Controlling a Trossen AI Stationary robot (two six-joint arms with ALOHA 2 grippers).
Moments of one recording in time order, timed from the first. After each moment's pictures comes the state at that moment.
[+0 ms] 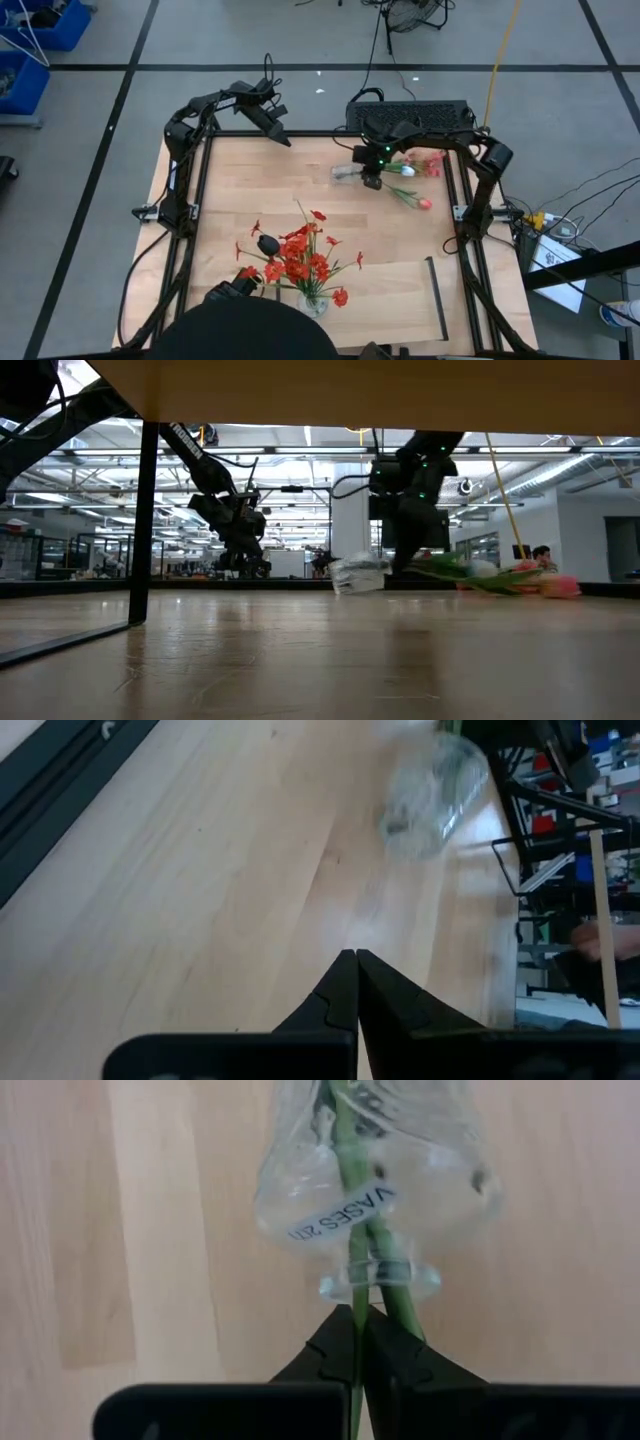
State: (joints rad) left arm 1.05 2.20 1.64 -1.02 0.98 0.38; right arm -0.64 1.84 1.19 -0.64 -0.37 -0.42
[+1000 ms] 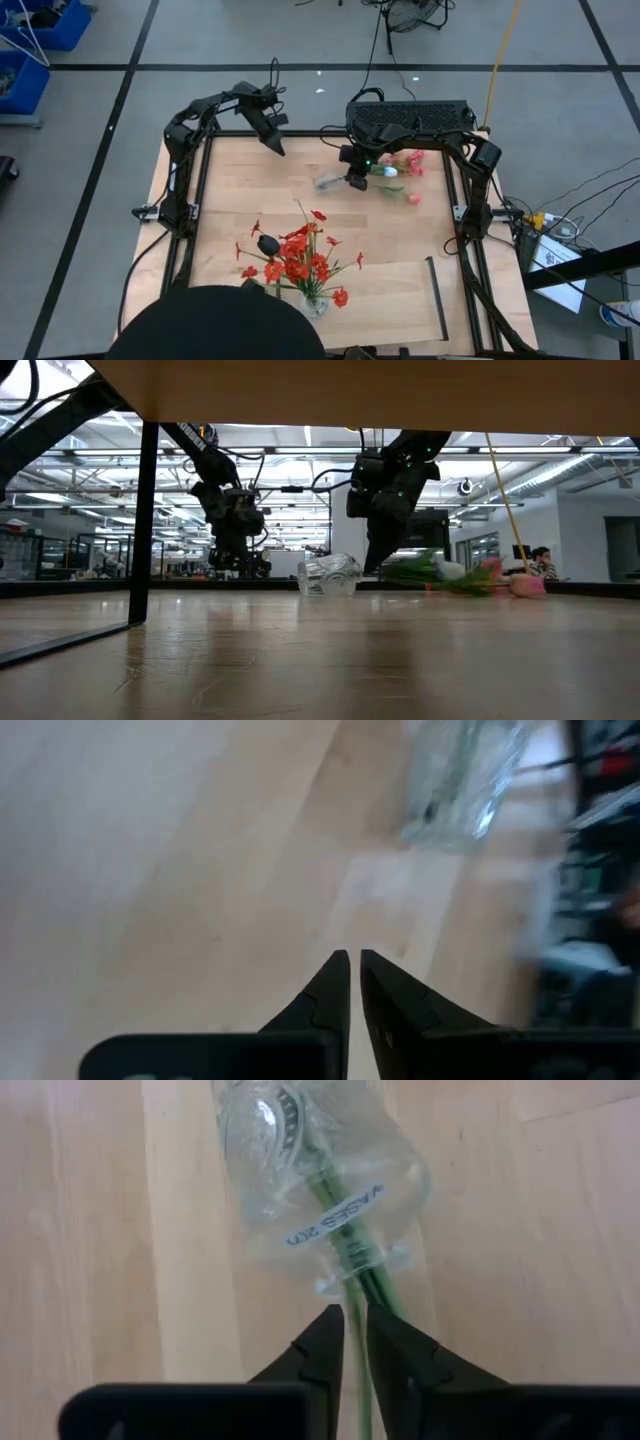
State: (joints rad) left arm 1.00 2.17 1.64 -1.20 0.82 0.44; right arm -0.58 1.92 1.28 -0.56 -0.43 -0.30
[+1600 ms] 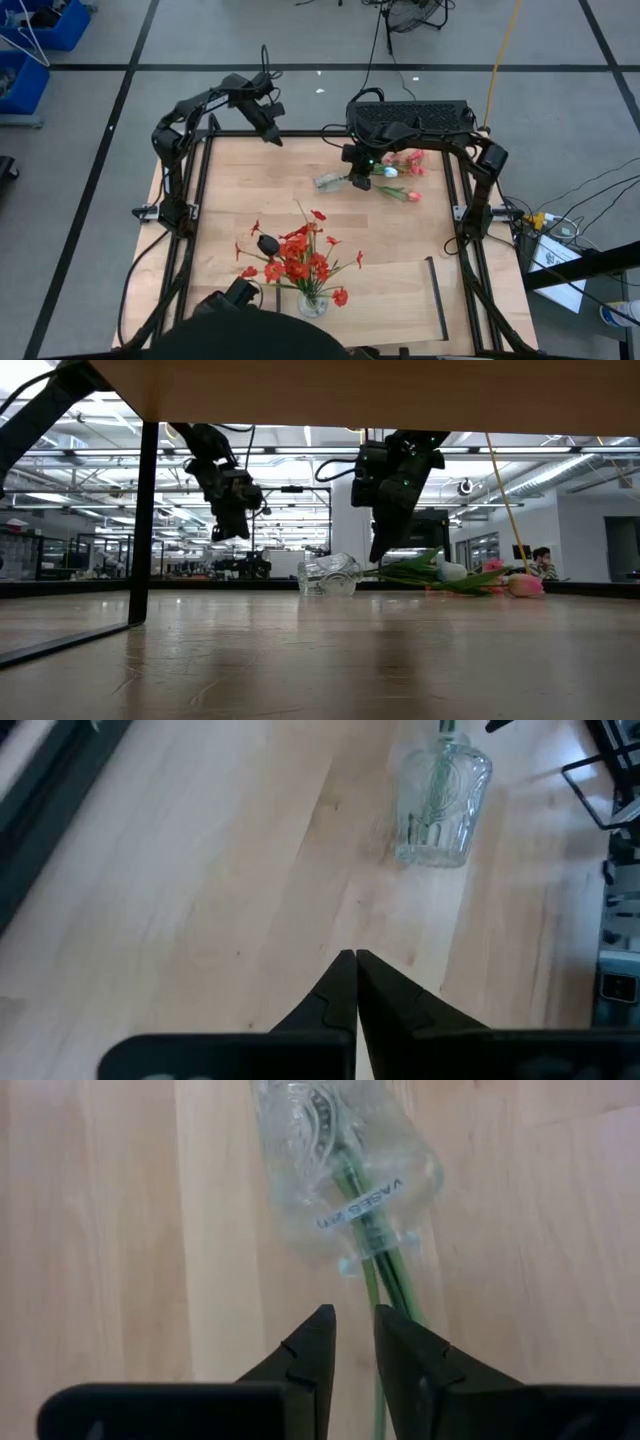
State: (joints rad) left arm 1.00 2.03 1.64 -1.16 0.74 0.48; right arm -0.57 1.86 1.28 -0.62 -0.42 -0.33
